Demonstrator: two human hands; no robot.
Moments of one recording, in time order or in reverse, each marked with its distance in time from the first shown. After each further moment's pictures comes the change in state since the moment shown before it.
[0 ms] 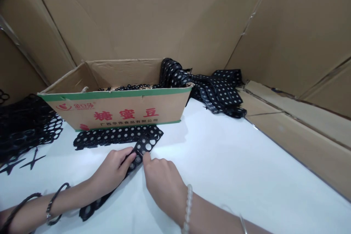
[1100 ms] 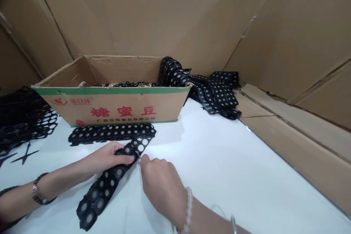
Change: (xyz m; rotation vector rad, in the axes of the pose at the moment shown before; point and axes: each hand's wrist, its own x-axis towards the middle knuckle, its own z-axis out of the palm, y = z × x) left_hand 0.011 -0.003 -0.022 -0.593 -0.389 -0.341; right_hand -0.009 0.005 0.007 0.136 -0.030 0.049
